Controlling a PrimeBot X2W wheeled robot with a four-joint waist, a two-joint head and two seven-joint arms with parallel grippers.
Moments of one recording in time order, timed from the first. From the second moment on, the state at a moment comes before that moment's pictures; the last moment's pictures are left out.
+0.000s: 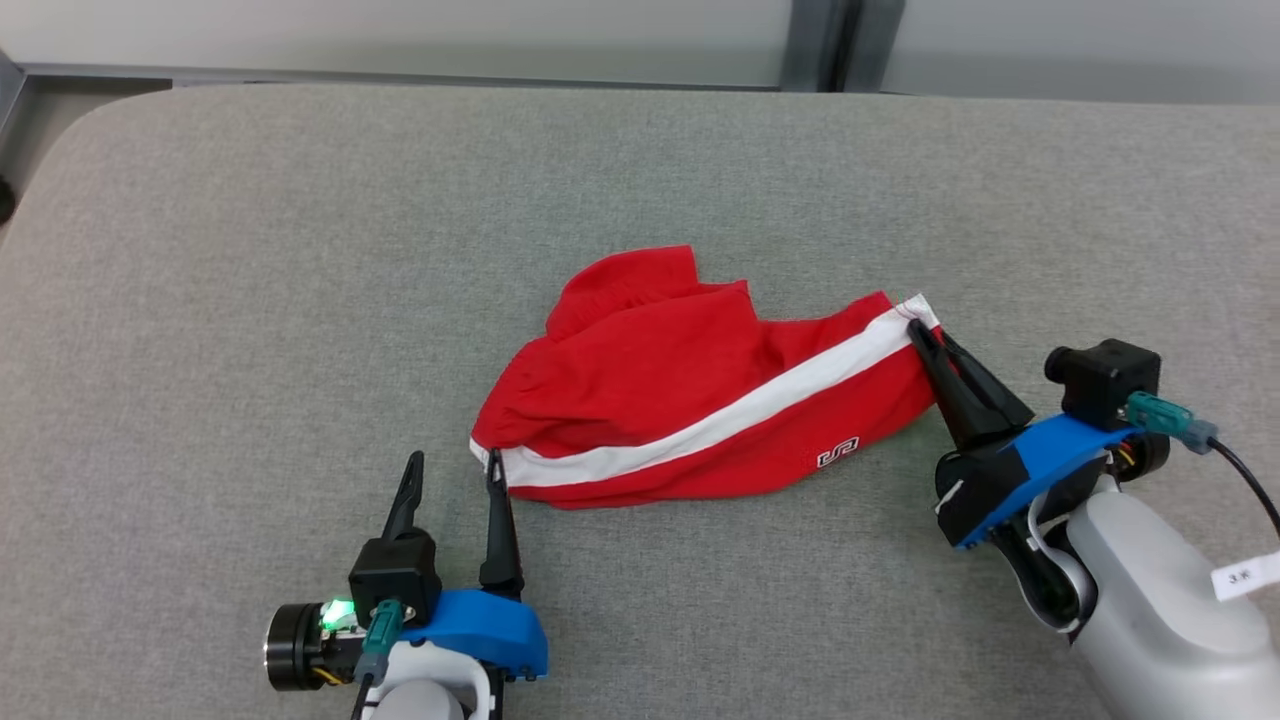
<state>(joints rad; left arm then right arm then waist) -0.18 0.05 -0.35 0.40 -0.26 0.22 -0.26 -0.57 -0.34 0.55 0.62 0.67 0.13 -0.26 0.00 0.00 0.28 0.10</state>
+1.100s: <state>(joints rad) -0.13 0.05 -0.23 0.36 -0.17 0.19 -0.26 -0.20 -0.17 0.11 0.23 0.25 0.13 -0.26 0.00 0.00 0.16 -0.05</state>
